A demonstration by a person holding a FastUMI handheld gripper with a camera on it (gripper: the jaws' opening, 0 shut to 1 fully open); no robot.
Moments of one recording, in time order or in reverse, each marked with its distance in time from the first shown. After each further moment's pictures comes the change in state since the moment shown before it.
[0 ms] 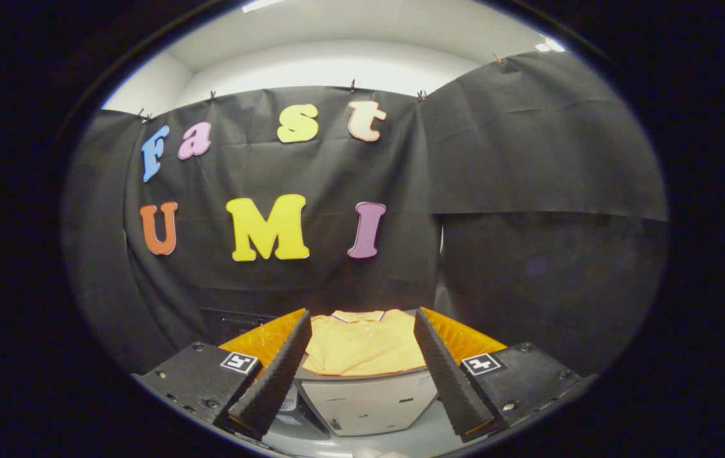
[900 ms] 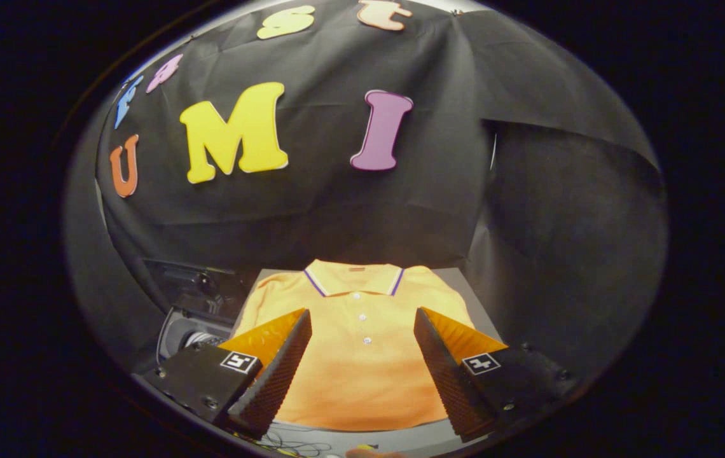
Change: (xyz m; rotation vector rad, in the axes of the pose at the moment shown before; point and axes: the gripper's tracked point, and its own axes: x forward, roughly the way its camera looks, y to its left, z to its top) arm 0.285 -0.016 -0.122 -0.063 0.430 0.033
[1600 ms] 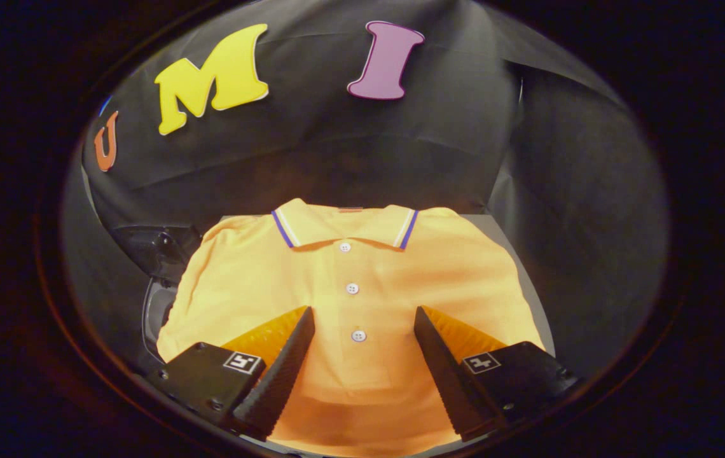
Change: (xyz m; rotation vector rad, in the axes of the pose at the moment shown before) arm 0.078 -0.001 -0.054 -0.009 0.255 0.012
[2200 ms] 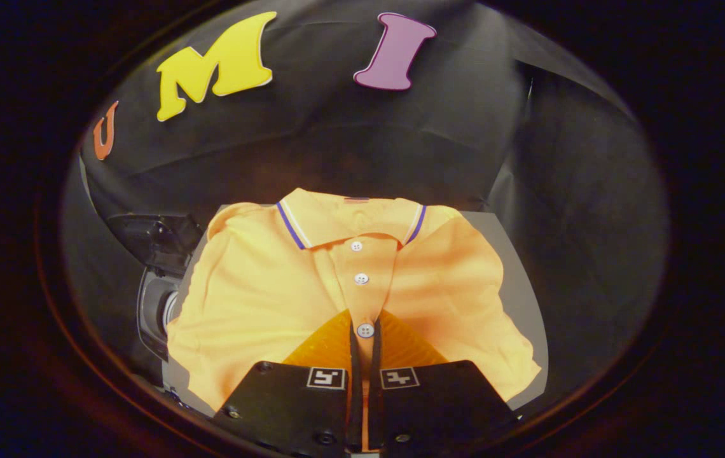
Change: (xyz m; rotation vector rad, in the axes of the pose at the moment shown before) arm -0.008 0.008 -0.001 -0.008 0.068 -0.033
